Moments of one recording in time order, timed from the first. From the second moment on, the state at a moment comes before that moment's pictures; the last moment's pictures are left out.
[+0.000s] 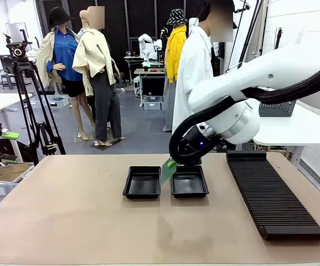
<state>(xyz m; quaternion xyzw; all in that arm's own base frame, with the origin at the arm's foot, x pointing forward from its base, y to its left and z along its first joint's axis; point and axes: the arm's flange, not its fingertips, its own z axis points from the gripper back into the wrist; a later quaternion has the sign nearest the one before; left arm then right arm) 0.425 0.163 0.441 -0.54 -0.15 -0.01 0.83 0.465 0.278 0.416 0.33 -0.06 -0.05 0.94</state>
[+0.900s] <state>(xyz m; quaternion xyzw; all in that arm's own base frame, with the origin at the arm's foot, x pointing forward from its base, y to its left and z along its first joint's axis) 0.425 0.163 0.441 -0.54 -0.15 -0.01 0.83 0.501 0.350 0.350 0.35 -0.06 -0.02 0.93</state>
